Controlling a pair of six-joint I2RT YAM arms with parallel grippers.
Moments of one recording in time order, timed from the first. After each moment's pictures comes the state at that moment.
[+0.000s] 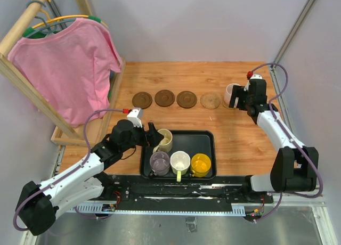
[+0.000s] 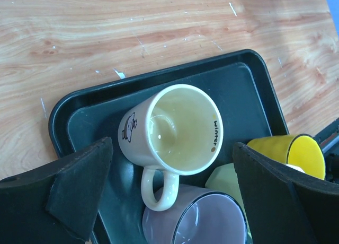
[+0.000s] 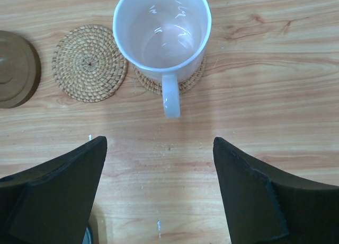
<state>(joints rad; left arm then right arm) -0.66 0.84 0.45 -0.06 -0.01 -0.54 0.05 1.39 0.96 -0.24 0.05 0.14</state>
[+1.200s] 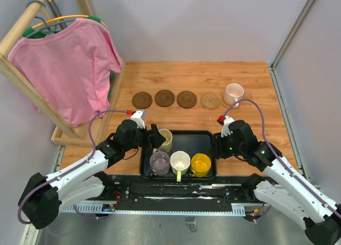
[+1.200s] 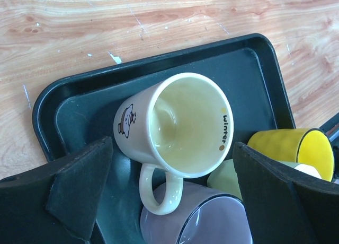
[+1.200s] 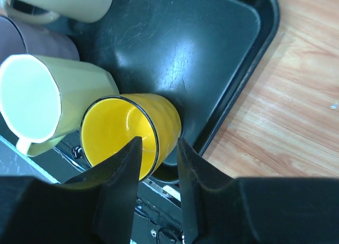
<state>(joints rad) -0.66 0.93 0.44 -0.01 0.05 -0.57 0.62 0.71 0.65 -0.72 -0.15 0.34</state>
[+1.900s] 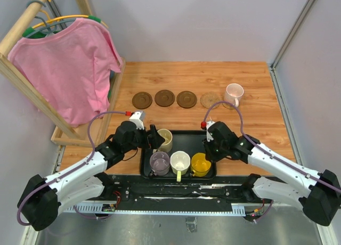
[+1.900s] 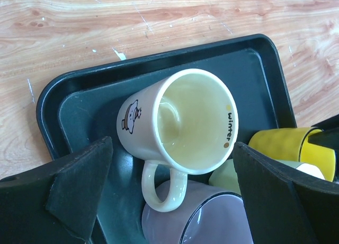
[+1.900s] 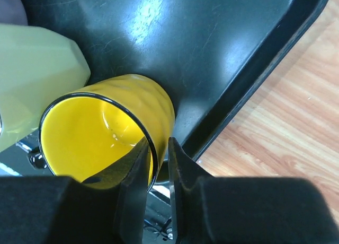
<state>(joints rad) -0.66 0.91 0.41 -0.01 0.03 -0.59 0.80 0.97 0.65 -0.69 -0.05 0.32</state>
